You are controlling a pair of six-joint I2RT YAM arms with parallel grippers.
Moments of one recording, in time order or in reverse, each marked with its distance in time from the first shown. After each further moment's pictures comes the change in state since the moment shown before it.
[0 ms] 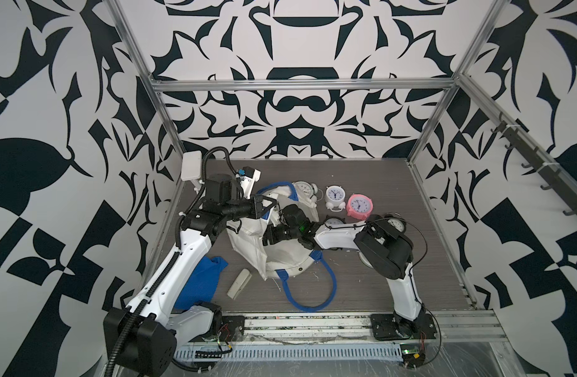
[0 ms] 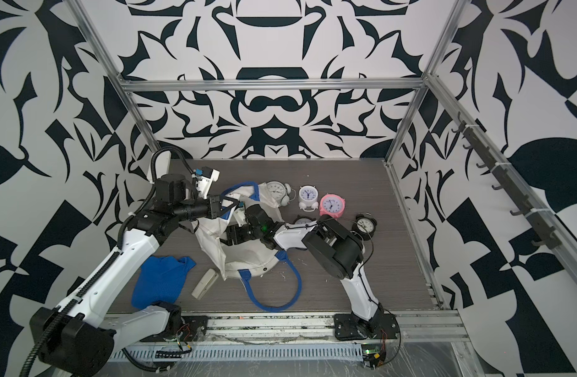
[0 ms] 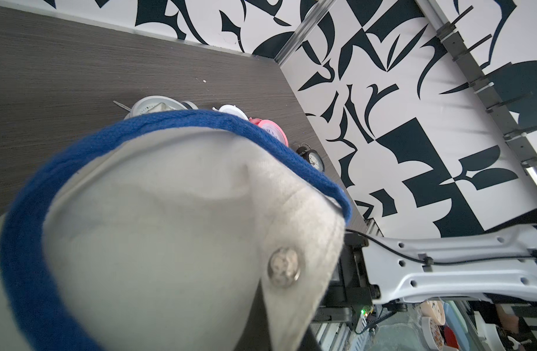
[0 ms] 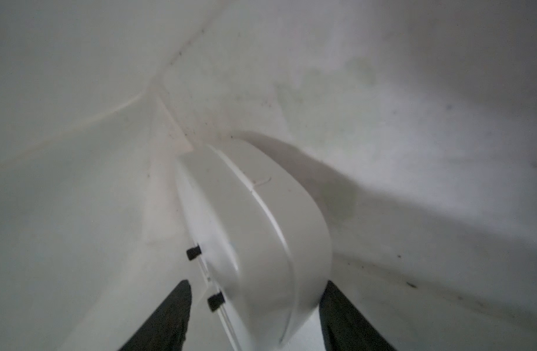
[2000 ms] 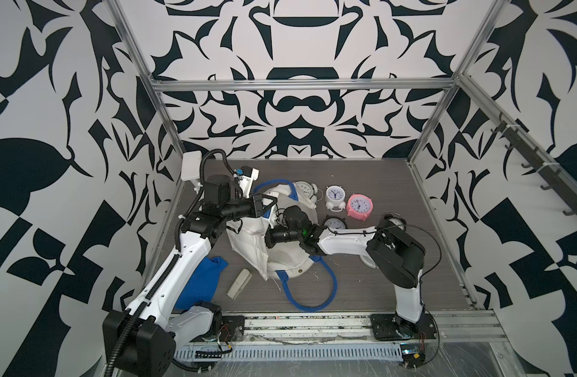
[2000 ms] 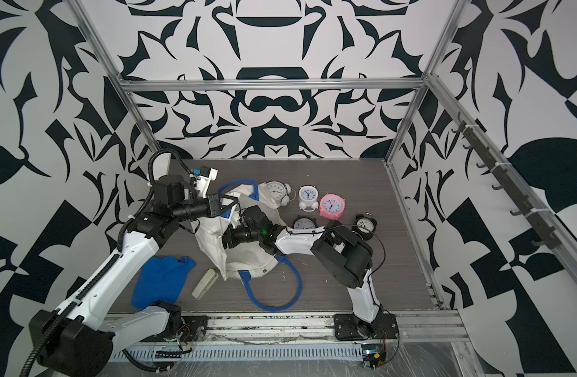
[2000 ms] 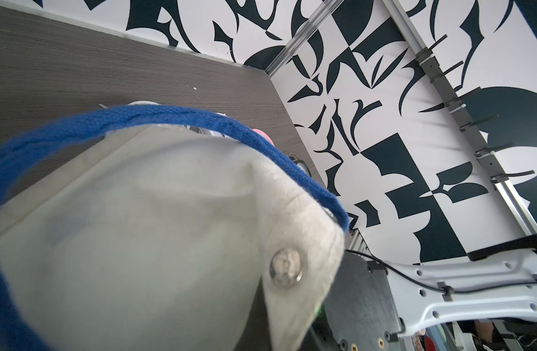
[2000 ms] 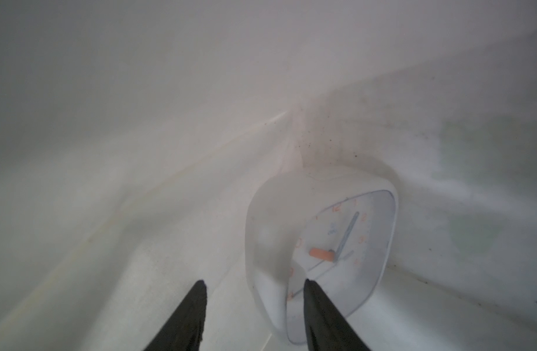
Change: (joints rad) left arm 0.000 -0.018 -0.032 0.091 0.023 -0.106; right arm 0.066 -0.119 -0.056 0.105 -0.036 0.006
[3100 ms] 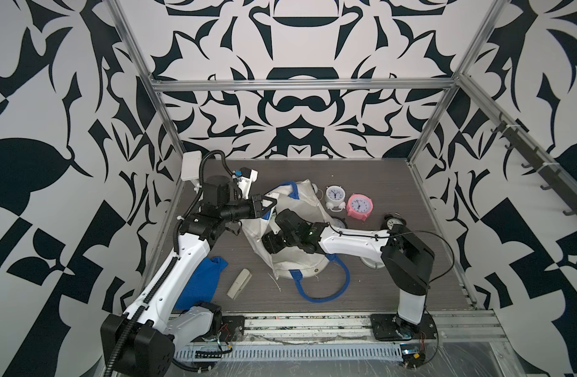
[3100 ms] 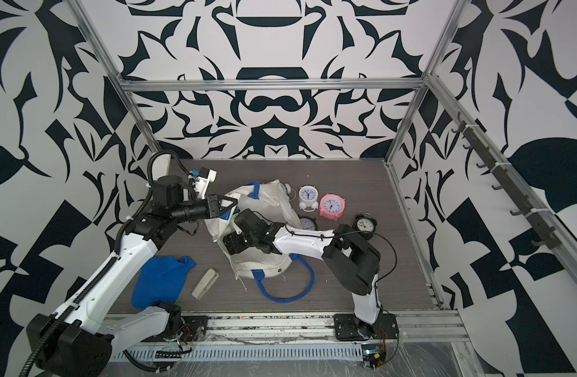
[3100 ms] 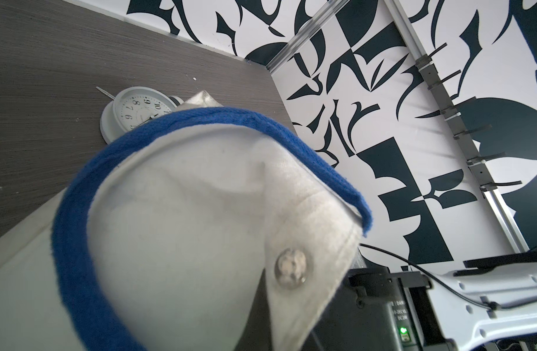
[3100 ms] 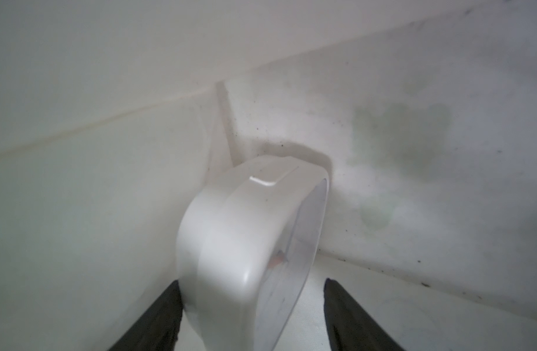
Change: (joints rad) left arm 0.000 -0.019 0.001 -0.036 -0.001 -0.050; right arm 0.049 -0.078 0.094 -0.623 0.446 -0.261
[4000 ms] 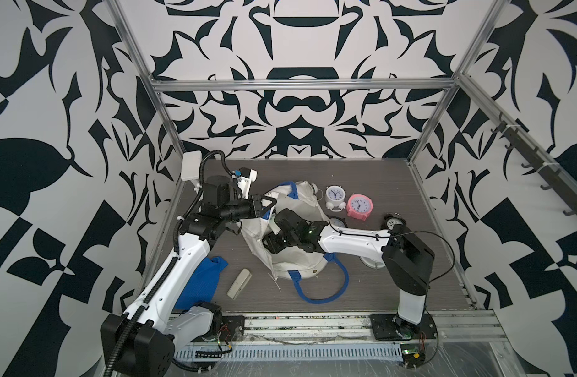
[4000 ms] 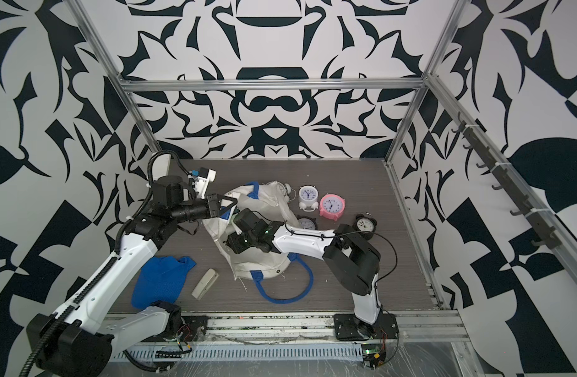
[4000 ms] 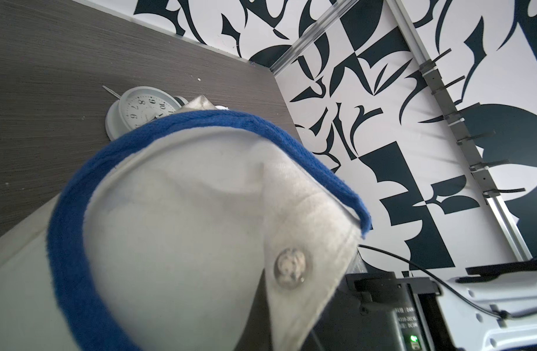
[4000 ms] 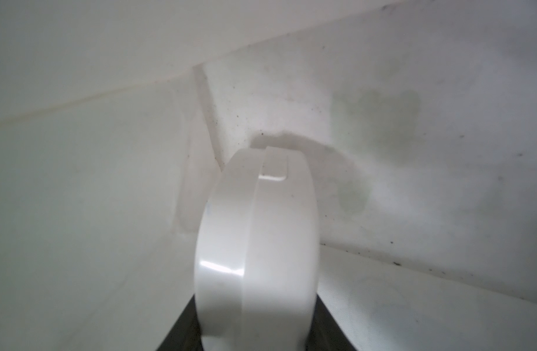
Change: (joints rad) left arm 0.000 0.000 0.000 -0.003 -0.035 -0.016; right arm 0.001 -0.002 0.024 -0.062 -0.005 -0.006
